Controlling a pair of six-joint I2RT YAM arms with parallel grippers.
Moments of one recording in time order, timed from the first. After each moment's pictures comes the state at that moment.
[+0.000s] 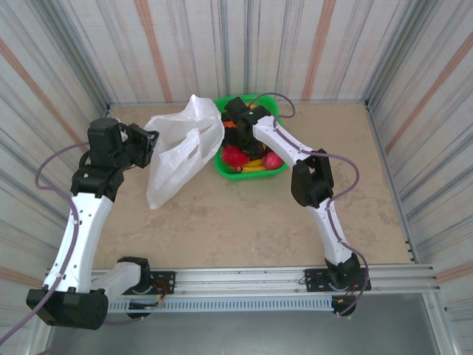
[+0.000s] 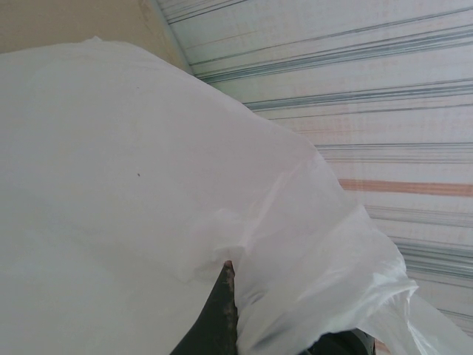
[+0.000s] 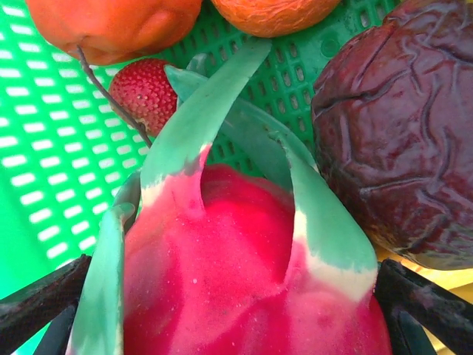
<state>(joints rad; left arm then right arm) -0.10 1.04 1.18 -0.58 0.24 -1.24 0.61 2.37 2.25 -1.08 -0.02 0.89</state>
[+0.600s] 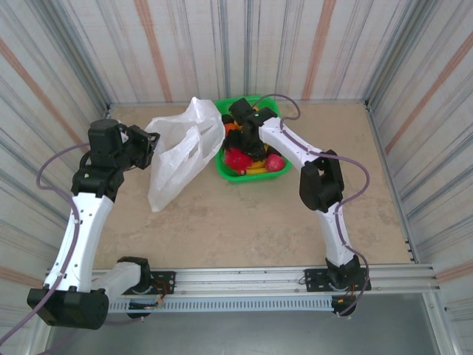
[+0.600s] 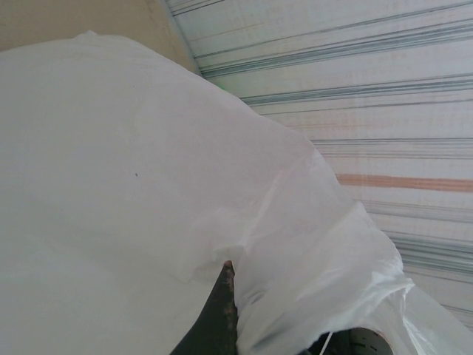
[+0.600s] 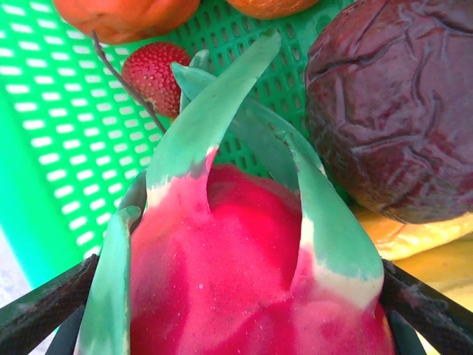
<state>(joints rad) -0.09 1.04 1.17 -0.58 0.27 -1.23 0.60 2.20 2.04 -1.01 -0.06 0.85</state>
